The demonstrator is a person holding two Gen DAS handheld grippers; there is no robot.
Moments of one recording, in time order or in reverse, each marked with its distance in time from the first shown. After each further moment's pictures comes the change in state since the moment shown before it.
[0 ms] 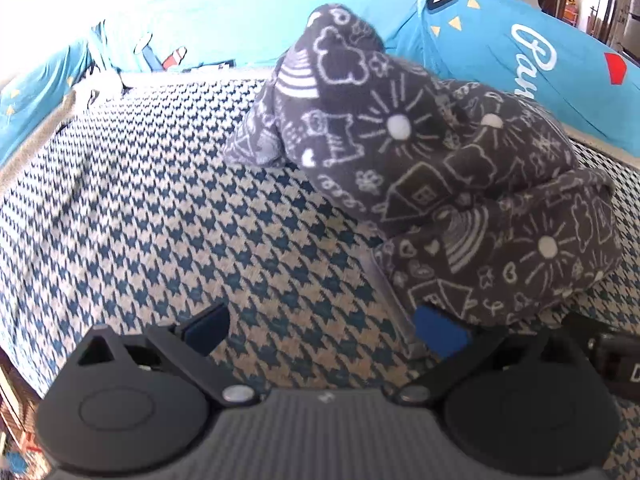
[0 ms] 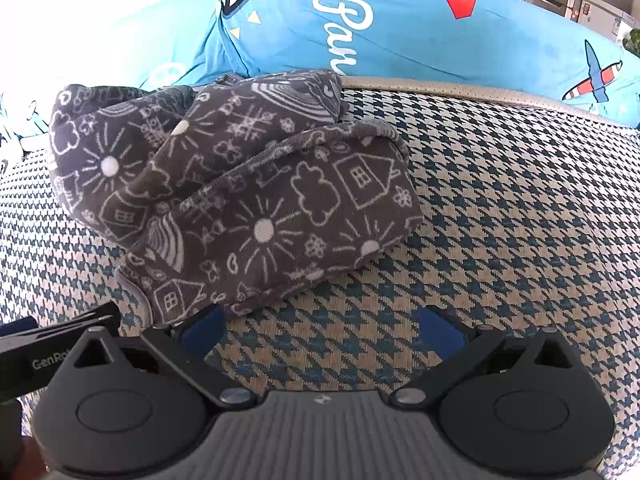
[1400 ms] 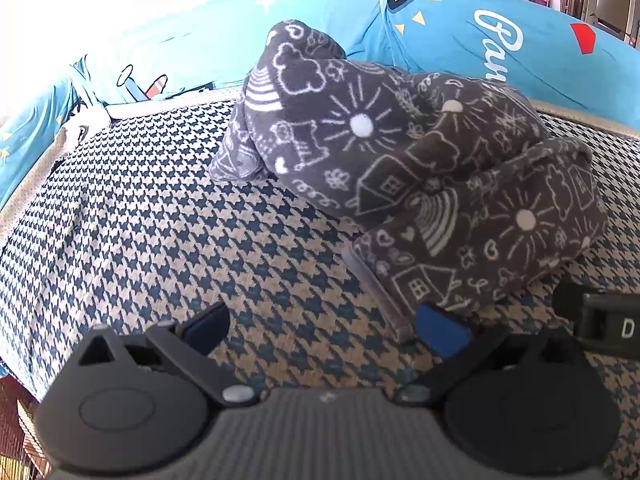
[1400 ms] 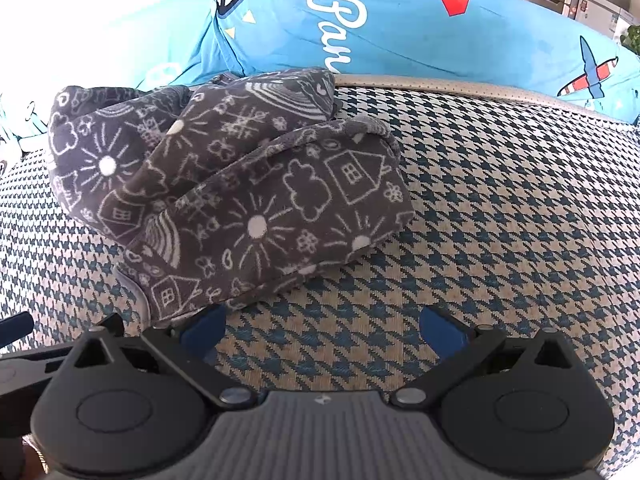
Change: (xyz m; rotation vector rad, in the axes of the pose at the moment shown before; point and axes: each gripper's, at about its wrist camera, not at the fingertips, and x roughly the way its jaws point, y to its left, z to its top) left arm -0.011 -0.011 -0.013 0.094 -0.026 0.010; right arm -0.003 -0.001 0.000 0.013 0.009 -0.009
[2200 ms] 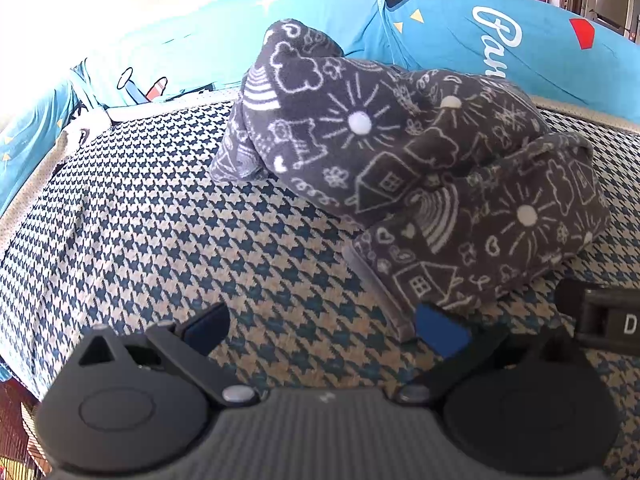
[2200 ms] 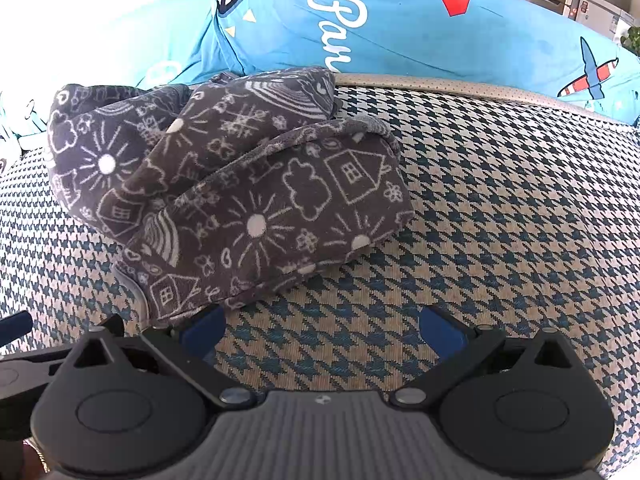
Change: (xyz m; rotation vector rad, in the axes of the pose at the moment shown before) left arm 0.002 -0.003 -0.002 0.007 -0.002 0.016; right arm 0.000 -0.001 0.000 -0.002 0.001 -0.003
